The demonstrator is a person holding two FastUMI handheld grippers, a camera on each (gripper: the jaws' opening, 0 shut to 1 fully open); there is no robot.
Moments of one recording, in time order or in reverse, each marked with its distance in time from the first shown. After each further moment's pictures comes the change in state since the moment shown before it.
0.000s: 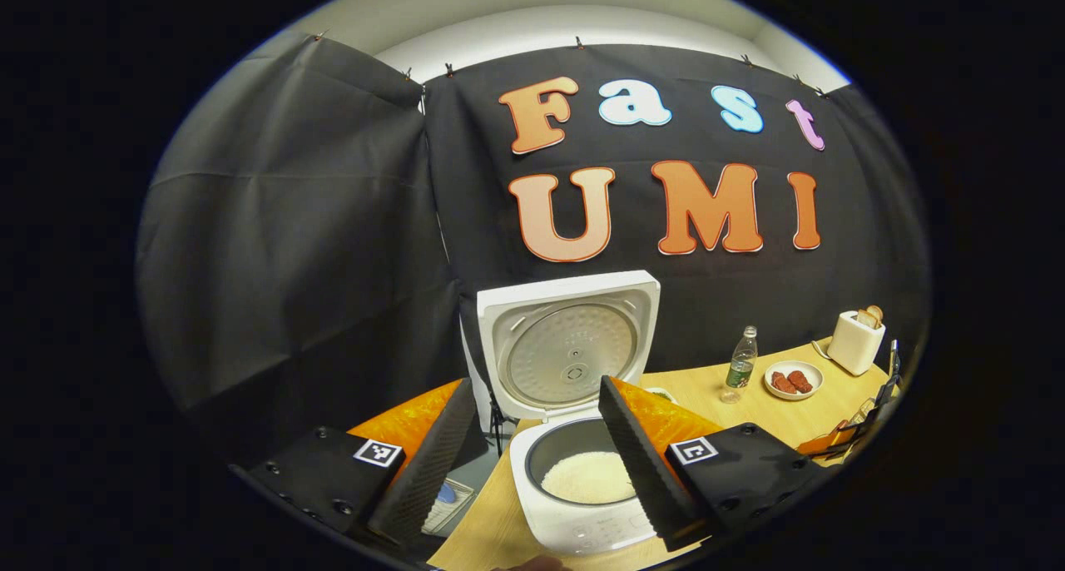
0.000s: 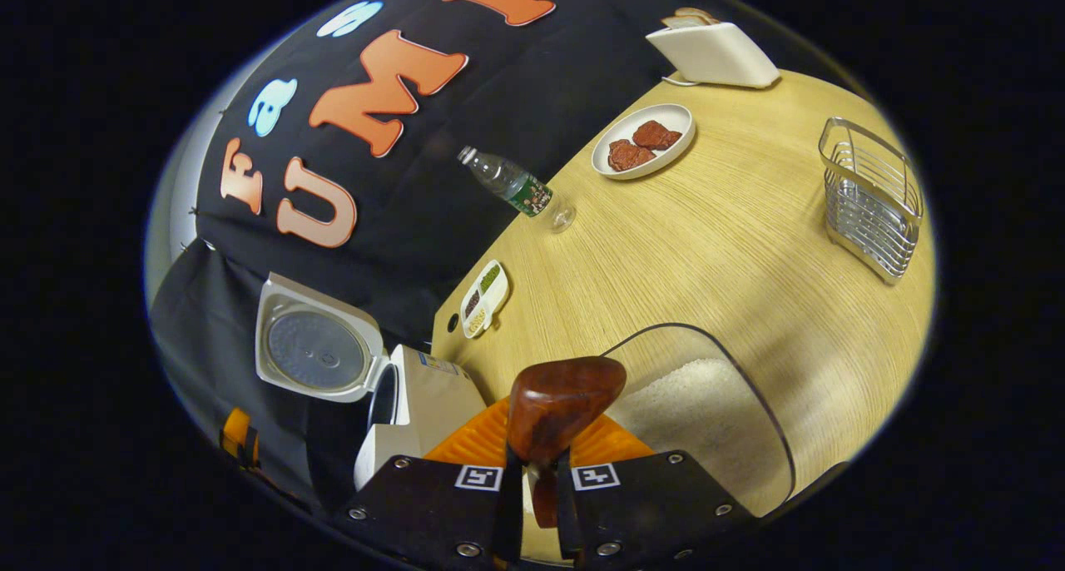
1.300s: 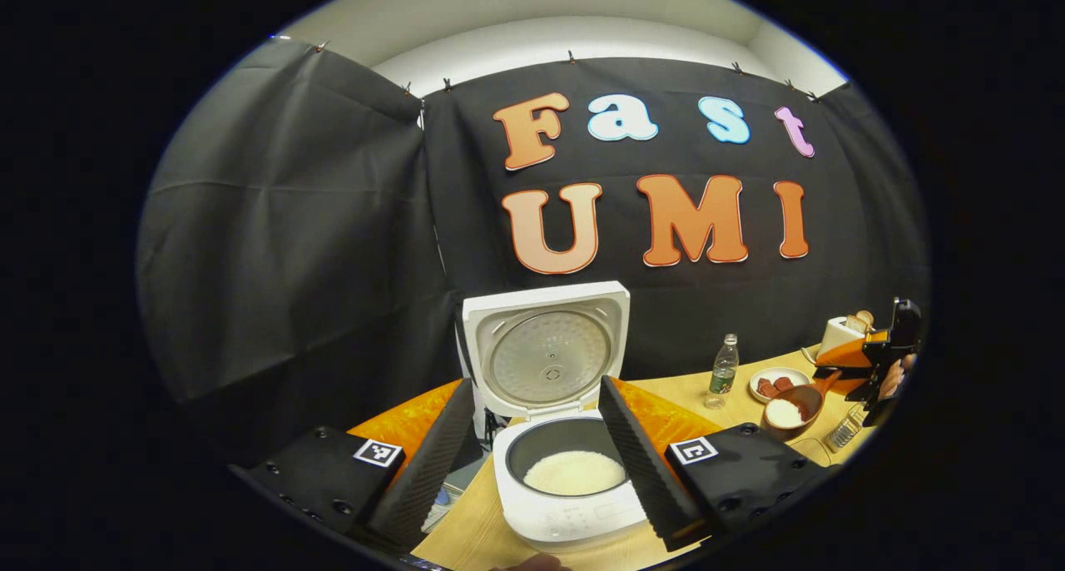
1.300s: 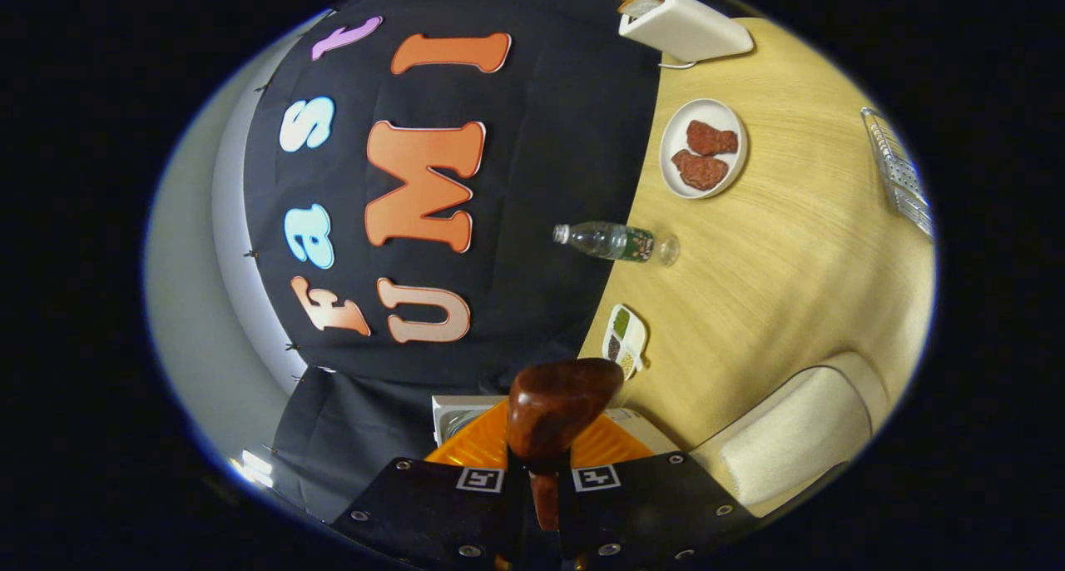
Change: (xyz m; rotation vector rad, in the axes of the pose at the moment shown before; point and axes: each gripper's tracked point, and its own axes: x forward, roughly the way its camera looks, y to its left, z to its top) left arm -0.047 -0.010 0.002 -0.015 -0.047 0.027; right arm -0.033 0.146 0.098 0.353 -0.039 0.385
